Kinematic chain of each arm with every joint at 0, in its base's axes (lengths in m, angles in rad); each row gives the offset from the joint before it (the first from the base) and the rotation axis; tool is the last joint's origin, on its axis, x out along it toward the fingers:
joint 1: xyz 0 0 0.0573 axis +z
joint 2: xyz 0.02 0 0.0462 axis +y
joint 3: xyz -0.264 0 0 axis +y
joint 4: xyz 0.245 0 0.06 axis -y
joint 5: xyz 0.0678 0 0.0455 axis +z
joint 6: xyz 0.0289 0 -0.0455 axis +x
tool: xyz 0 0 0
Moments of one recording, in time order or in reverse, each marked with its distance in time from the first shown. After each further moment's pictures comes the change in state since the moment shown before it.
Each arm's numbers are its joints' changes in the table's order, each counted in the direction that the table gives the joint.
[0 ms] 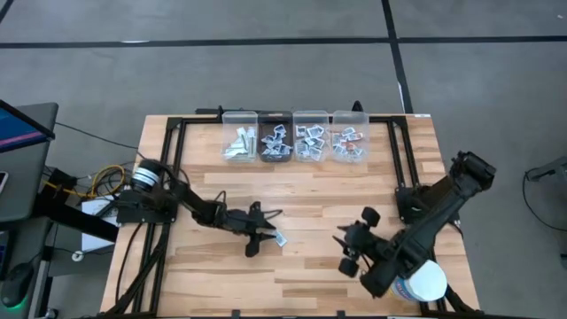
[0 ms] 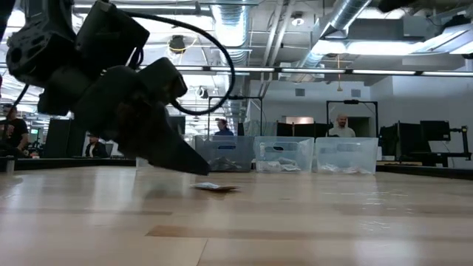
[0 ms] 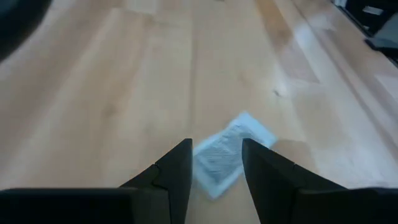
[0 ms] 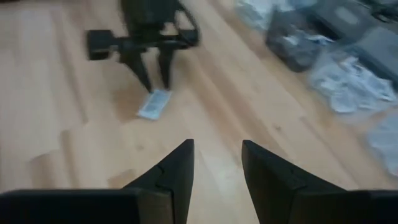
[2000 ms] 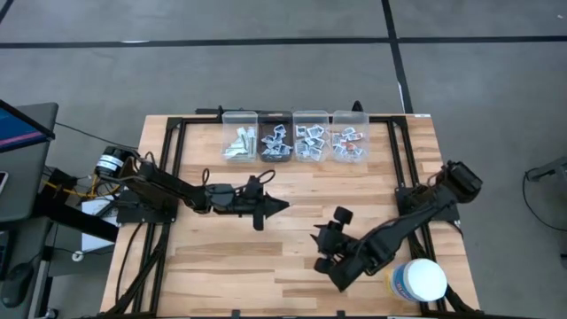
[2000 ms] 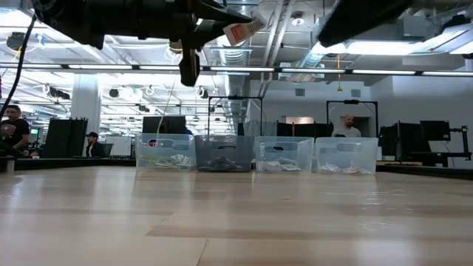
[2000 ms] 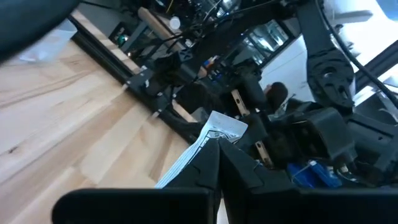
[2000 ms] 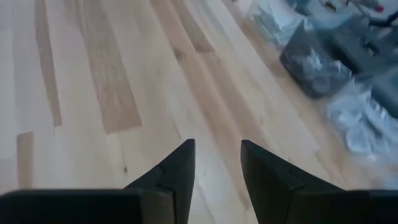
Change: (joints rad) left arm 0.083 -0.317 -0.125 0.031 0.075 -0.469; right arm -0.138 0.157 -0.002 0.269 0.032 -0.337
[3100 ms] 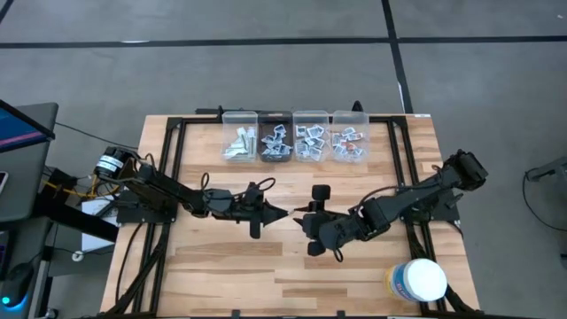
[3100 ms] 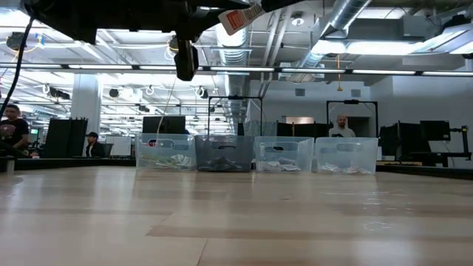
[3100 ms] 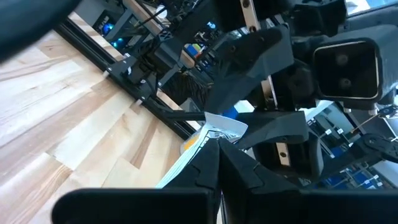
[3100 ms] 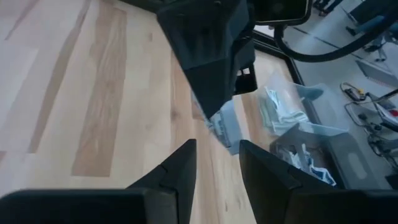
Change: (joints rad) left arm -0.061 -0.001 -0.001 0.008 -0.008 -0.006; right arm -0.204 -0.114 0.001 0.322 0.192 -0.750
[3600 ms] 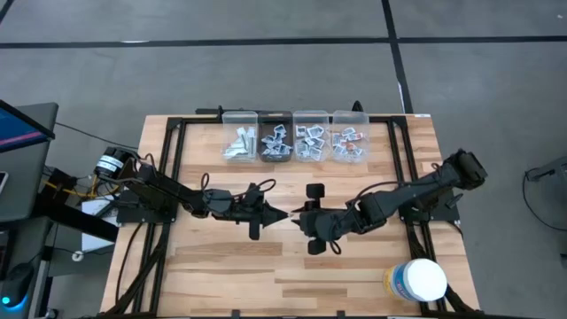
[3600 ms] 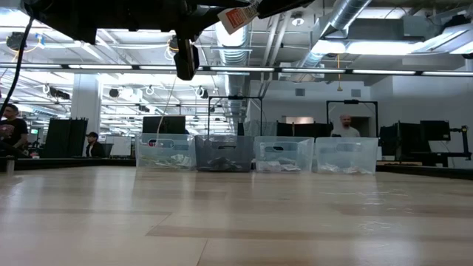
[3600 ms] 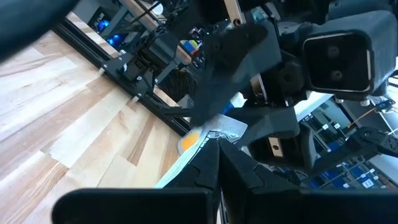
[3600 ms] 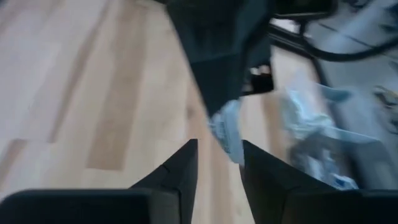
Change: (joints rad) left arm 0.001 0.000 0.000 0.000 -0.017 0.008; right arm -0.057 0.000 0.000 0.006 0.131 -0.045
